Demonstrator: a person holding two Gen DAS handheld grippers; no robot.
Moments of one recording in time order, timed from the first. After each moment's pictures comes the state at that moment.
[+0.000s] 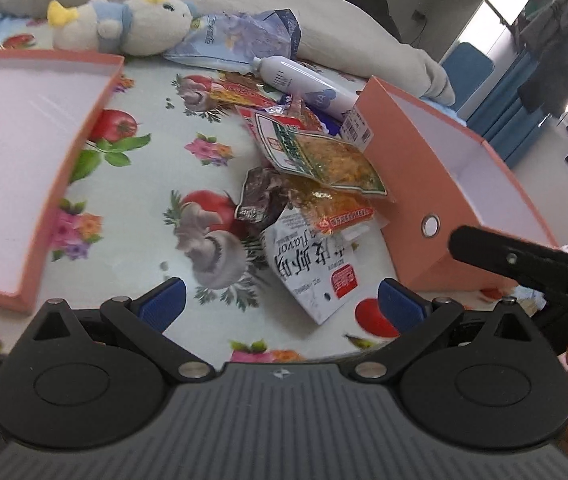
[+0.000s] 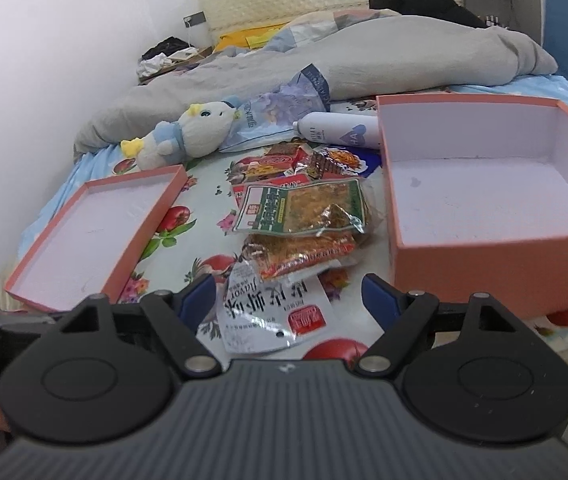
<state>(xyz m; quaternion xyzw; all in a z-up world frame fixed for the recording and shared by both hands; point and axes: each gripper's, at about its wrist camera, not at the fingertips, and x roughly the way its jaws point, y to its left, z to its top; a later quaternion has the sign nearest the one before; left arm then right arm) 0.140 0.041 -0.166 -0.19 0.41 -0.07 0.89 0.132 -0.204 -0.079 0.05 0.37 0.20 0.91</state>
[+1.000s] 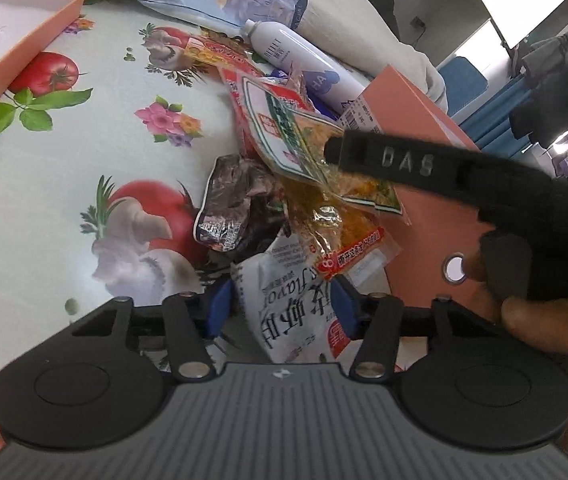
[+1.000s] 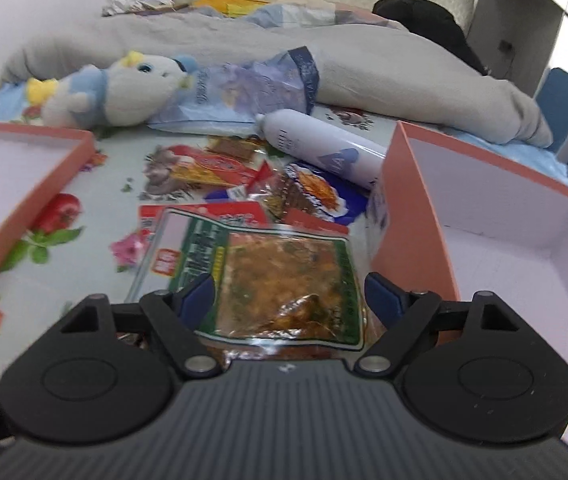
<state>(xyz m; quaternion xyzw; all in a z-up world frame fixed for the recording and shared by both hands) 0.218 0.029 -0.233 -0.27 0.42 -0.10 0.86 0.253 -0.130 -0.136 -0.10 0.36 0.12 0.92</state>
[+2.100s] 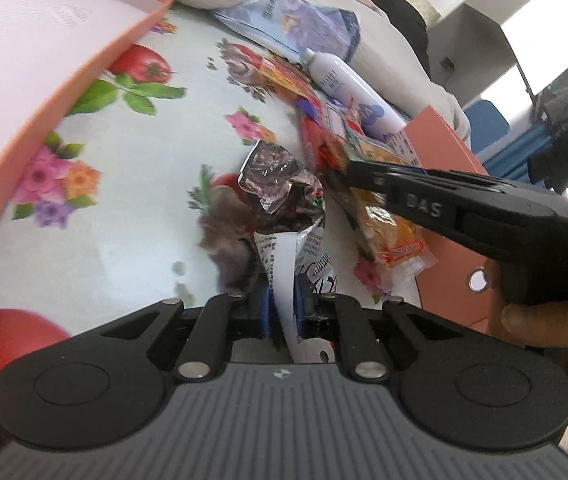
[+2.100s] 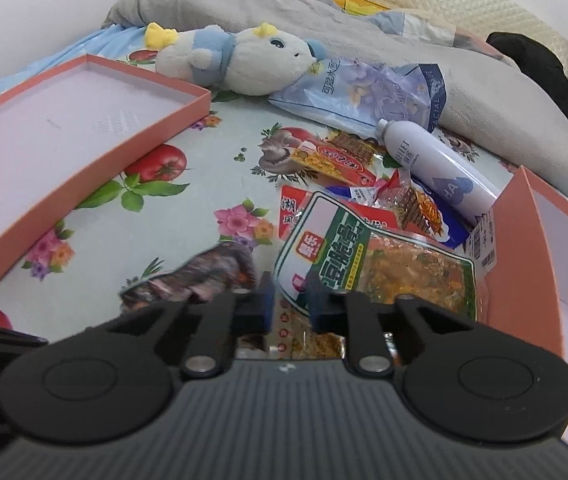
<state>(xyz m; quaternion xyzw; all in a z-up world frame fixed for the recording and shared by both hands) 0.171 0.078 -0.242 -0.31 0.39 -0.05 0.87 0.230 -0.084 -0.142 -0.20 0.36 0.27 0.87</state>
